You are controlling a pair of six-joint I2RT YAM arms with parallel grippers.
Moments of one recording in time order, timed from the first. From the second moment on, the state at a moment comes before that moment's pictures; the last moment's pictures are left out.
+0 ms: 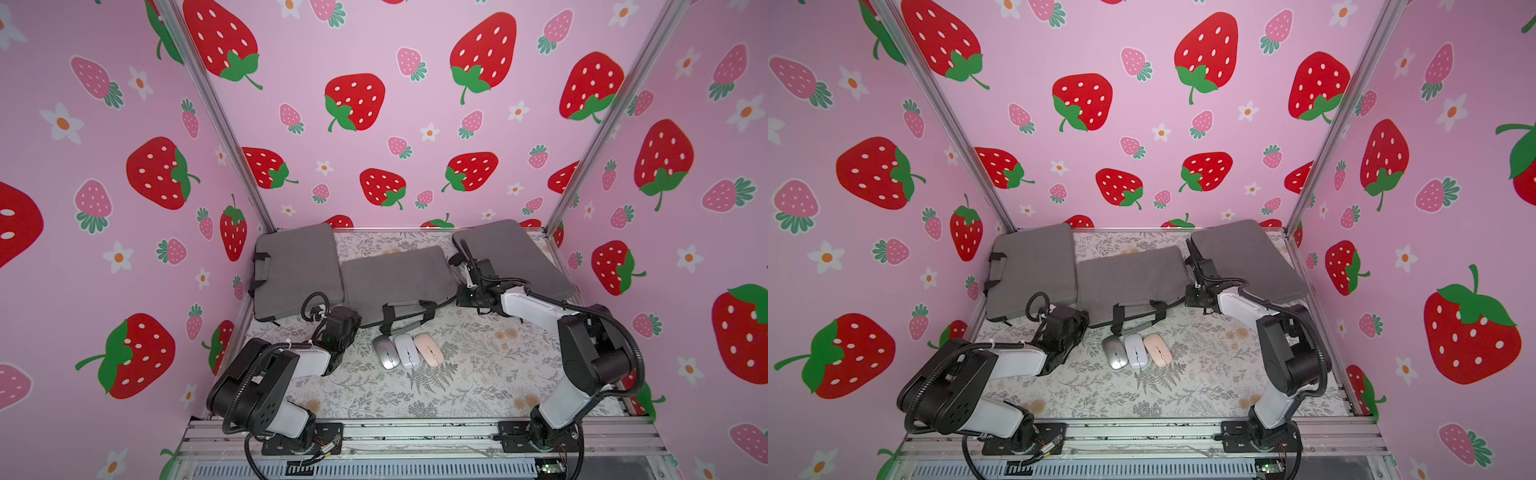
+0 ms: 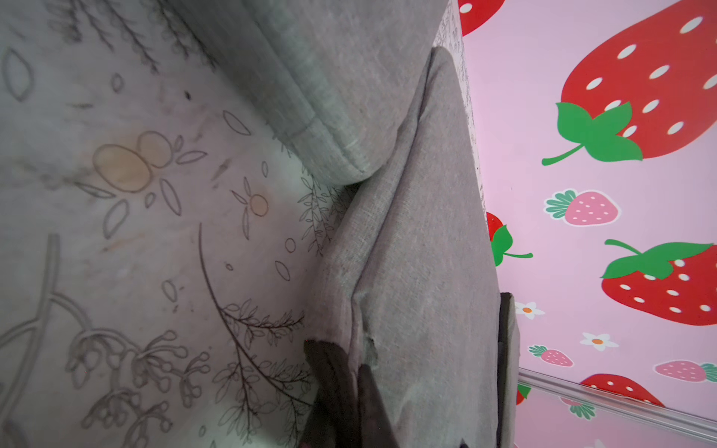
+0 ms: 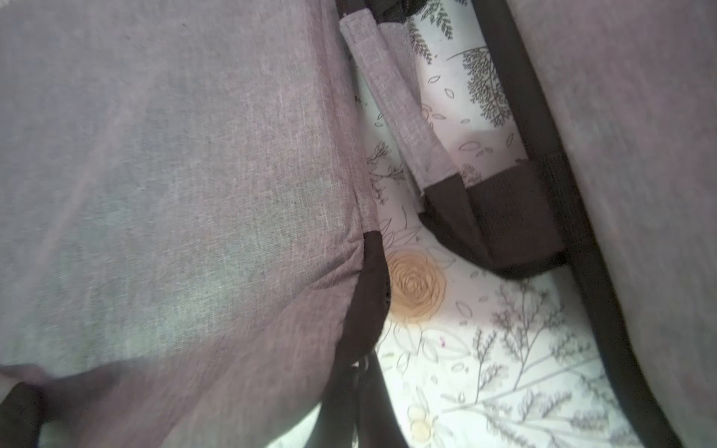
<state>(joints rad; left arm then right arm) -0.42 1.50 0.37 0.54 -0.23 -1.36 0.48 1.73 1.04 -0.29 0.04 0.37</state>
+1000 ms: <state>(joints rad) -0.74 1.71 0.53 0.55 -0.52 -1.43 0.85 1.69 0.93 -0.27 0.12 0.36</state>
